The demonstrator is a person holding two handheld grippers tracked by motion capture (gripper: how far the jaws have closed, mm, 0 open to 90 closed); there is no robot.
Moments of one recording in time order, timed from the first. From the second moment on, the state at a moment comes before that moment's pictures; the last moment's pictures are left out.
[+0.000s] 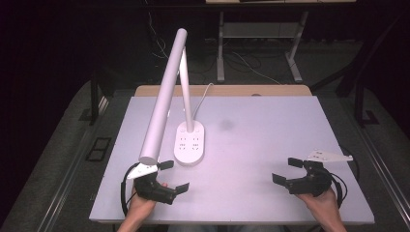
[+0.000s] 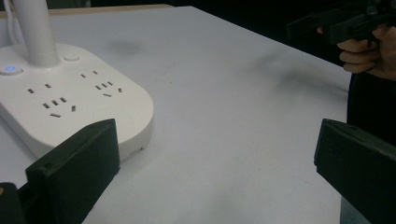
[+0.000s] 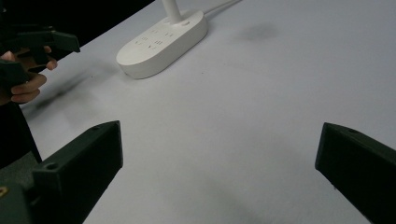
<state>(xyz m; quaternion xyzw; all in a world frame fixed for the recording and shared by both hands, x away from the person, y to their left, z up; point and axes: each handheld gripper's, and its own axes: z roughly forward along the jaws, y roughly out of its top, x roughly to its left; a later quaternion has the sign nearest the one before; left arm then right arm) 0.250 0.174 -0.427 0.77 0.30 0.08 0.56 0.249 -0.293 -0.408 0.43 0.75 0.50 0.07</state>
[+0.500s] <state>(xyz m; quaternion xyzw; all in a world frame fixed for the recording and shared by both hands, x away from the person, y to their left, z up) 0.250 0.173 -0.428 0.77 0.30 0.07 0.56 0.248 -0.290 -0.406 0.42 0.76 0.50 0.06</state>
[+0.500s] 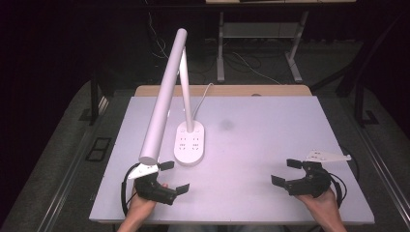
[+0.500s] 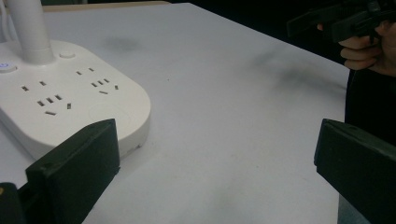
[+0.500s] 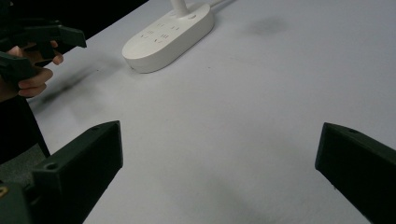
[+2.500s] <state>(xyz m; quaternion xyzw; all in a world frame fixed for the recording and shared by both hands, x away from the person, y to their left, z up) 0.248 0.178 -0.427 0.76 0.30 0.08 0.56 0.304 -0.259 -0.370 0.39 0.80 0.46 0.02</state>
